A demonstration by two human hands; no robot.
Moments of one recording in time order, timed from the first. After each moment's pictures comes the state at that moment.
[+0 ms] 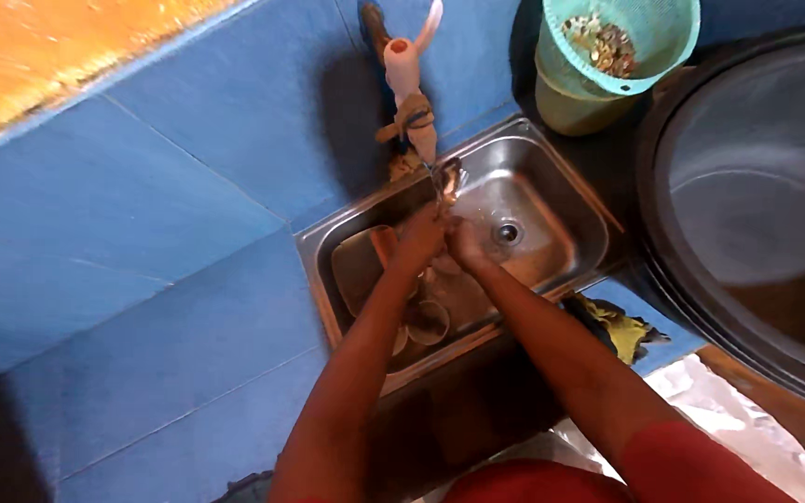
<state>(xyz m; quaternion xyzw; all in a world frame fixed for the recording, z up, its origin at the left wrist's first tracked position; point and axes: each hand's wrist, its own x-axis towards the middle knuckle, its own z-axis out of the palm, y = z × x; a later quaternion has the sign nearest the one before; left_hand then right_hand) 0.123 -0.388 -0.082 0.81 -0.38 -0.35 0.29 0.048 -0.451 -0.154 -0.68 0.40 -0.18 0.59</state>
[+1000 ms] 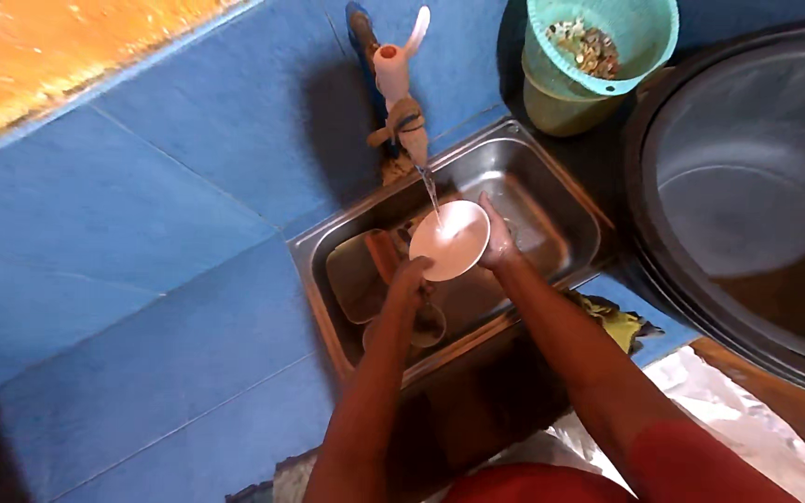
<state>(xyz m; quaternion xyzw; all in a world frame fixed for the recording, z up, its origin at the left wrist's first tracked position) 0.110 -0.345 -0.137 0.73 -0.03 -0.48 0.49 0.012 -0.479 -0.176 -0.22 0.20 -0.30 0.91</state>
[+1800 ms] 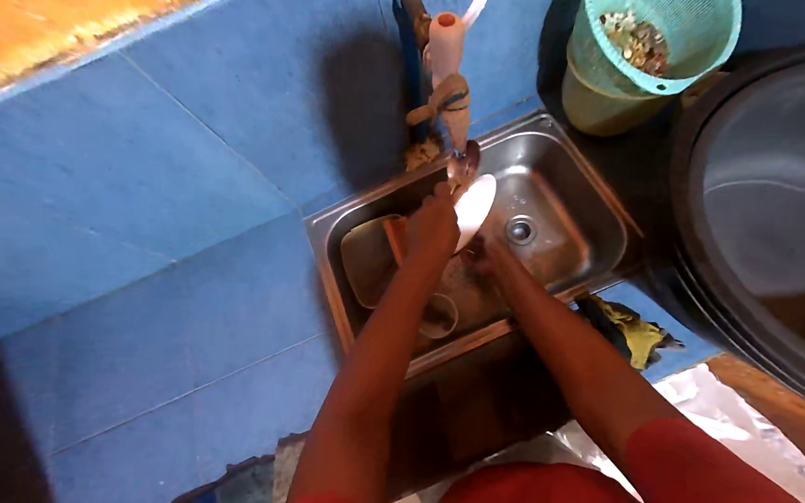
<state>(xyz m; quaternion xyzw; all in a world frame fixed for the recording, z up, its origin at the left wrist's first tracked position) 0.114 -0.387 -0.073 0.89 -0.41 -0.17 0.07 0.038 -0.460 -0.224 -0.28 0.49 -0.20 0.80</state>
